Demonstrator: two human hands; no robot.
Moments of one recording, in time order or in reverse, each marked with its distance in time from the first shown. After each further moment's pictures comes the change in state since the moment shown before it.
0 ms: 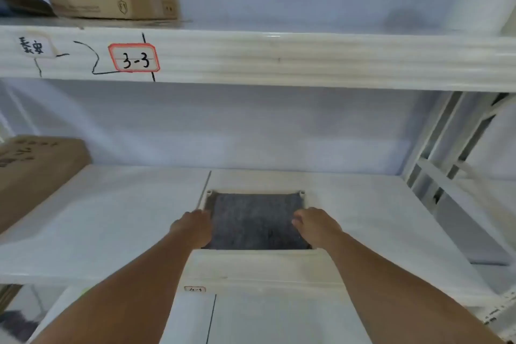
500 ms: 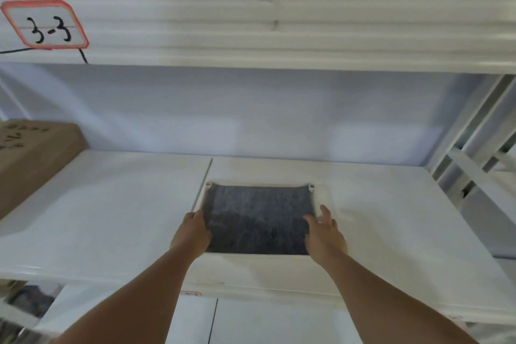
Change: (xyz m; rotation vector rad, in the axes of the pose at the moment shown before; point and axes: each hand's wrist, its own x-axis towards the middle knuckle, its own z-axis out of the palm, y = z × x) left_hand 0.035 0.004 0.046 -0.398 0.096 -0.192; right_hand 0.037 0.025 0.053 0.000 -0.013 0.154
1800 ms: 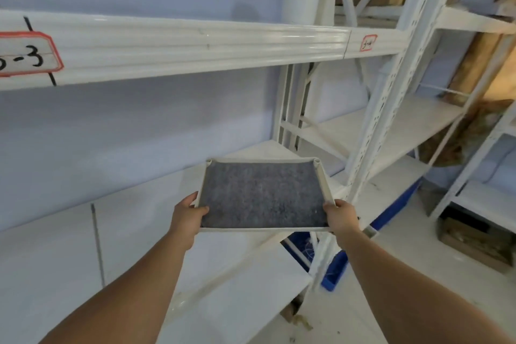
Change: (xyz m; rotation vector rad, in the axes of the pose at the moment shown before) left_hand -0.040 0.101 -0.012 -0.960 -0.538 0.262; right_hand -0.198 0.056 -0.030 1.078 0.749 0.839
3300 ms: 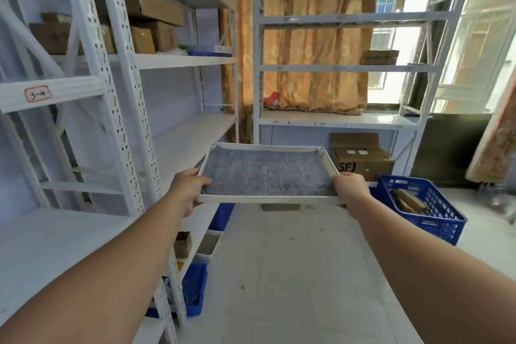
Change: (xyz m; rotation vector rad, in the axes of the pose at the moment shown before) left_hand -0.292 0.072 0.381 0.203 -0.821 0.163; right_hand -0.174 0.101 -0.486 0.199 0.781 0.199
